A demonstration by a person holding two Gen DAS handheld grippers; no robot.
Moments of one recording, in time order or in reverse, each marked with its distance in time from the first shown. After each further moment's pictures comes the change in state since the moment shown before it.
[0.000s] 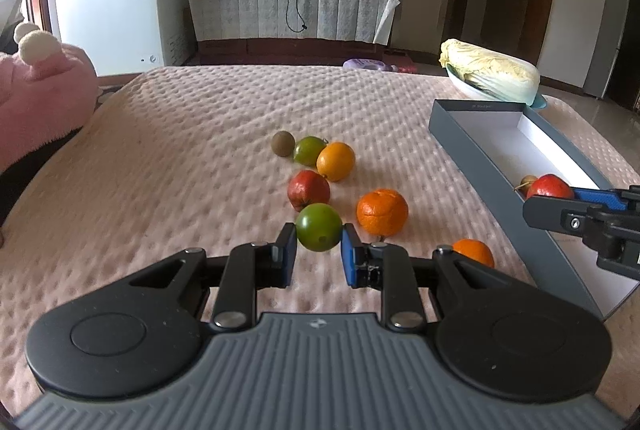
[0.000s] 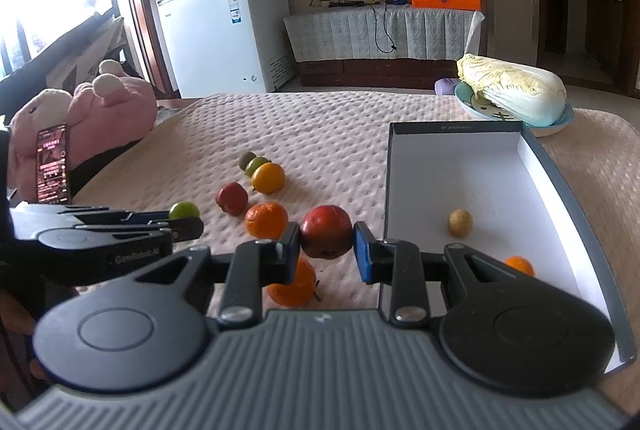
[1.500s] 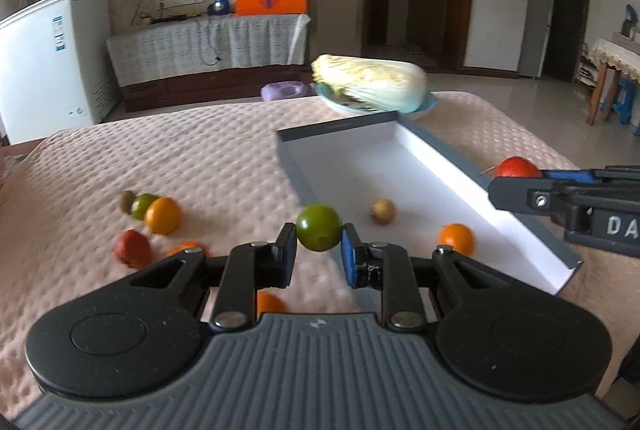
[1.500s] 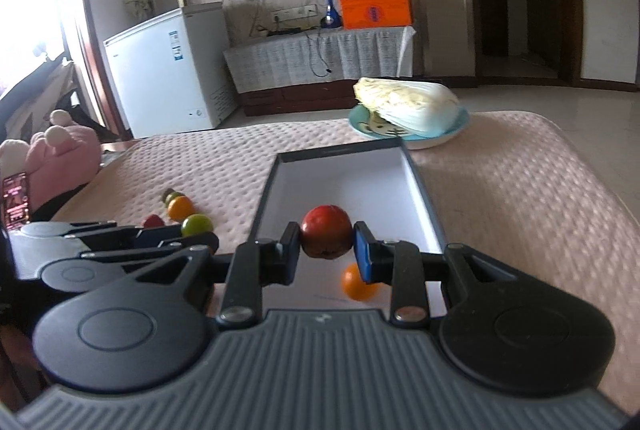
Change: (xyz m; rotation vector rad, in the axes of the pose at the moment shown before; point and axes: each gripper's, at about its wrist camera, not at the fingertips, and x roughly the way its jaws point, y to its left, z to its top) left arm -0.008 -0.135 0.013 0.159 -0.069 -0.180; right arm -0.061 -0.085 -0.005 0.108 -0.070 -0.148
